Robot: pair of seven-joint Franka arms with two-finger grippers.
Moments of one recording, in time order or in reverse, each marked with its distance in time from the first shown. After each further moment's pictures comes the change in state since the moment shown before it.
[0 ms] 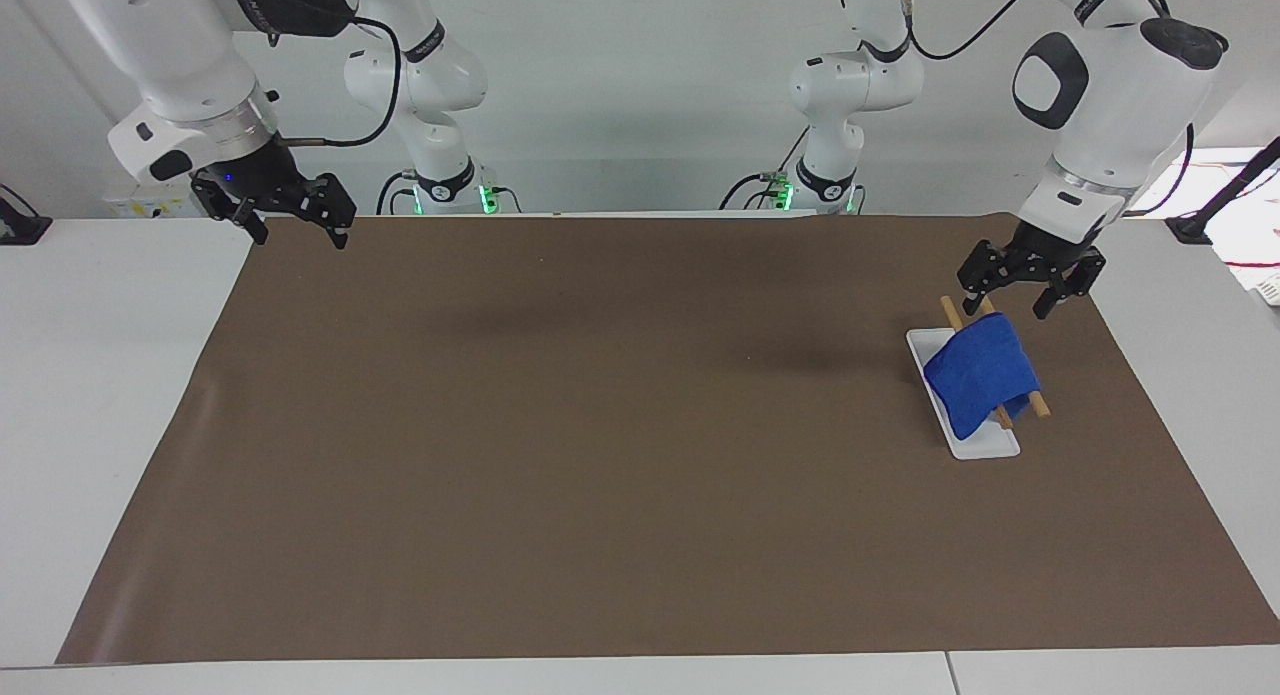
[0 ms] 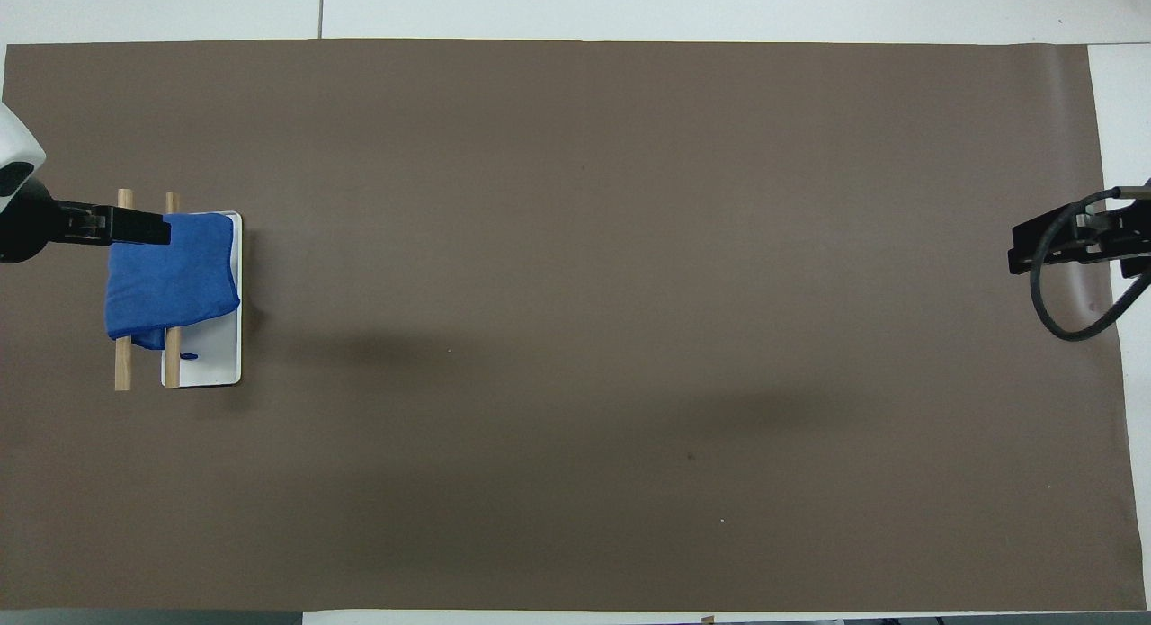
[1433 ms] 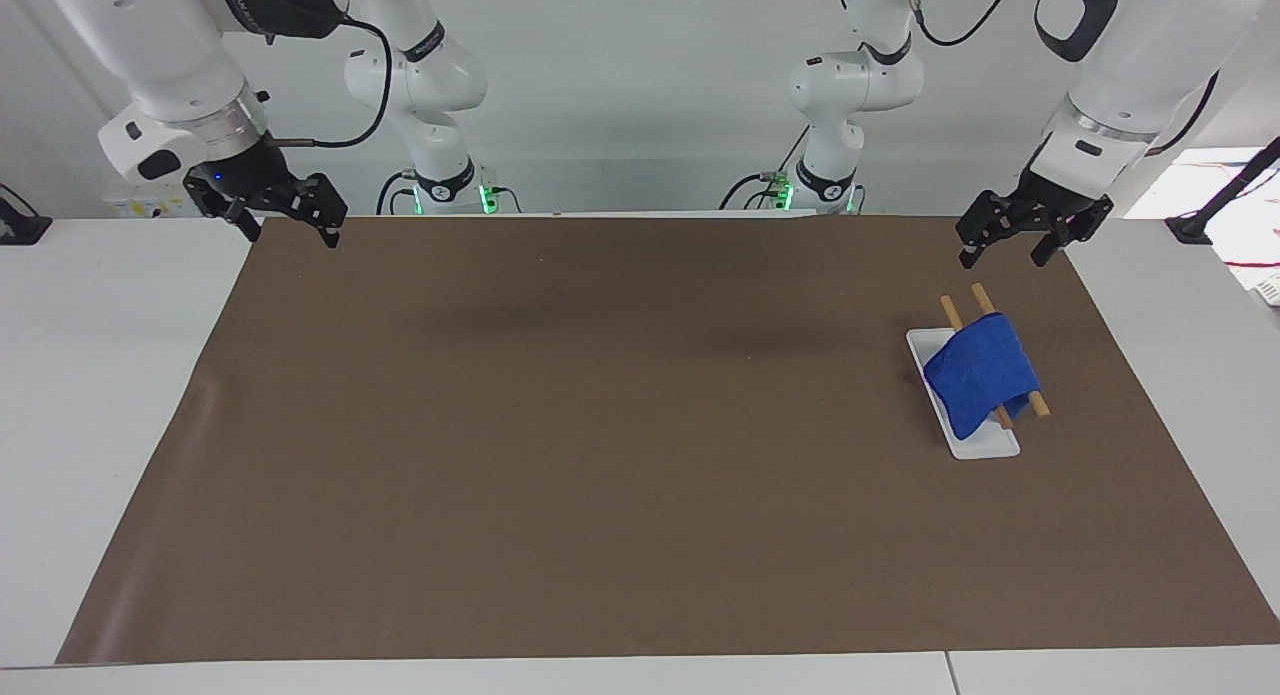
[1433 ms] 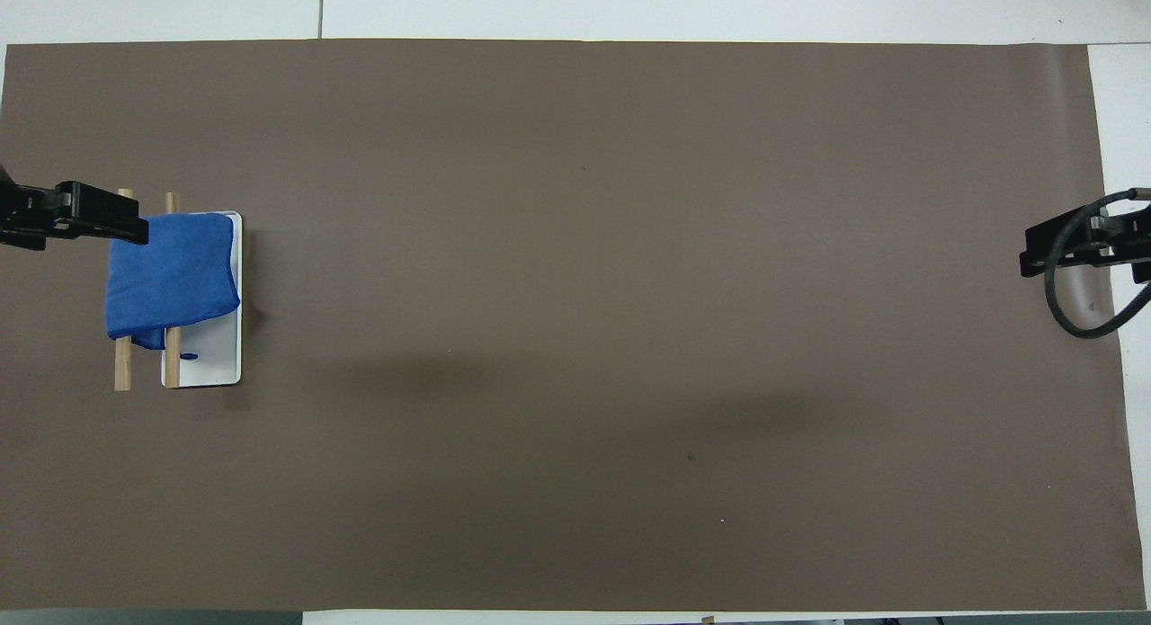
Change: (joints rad) left arm 0.004 0.053 -0.041 0.227 0.027 -0.271 -0.133; right arm -0.019 -0.004 -0.001 -0.009 0.000 0.000 0.002
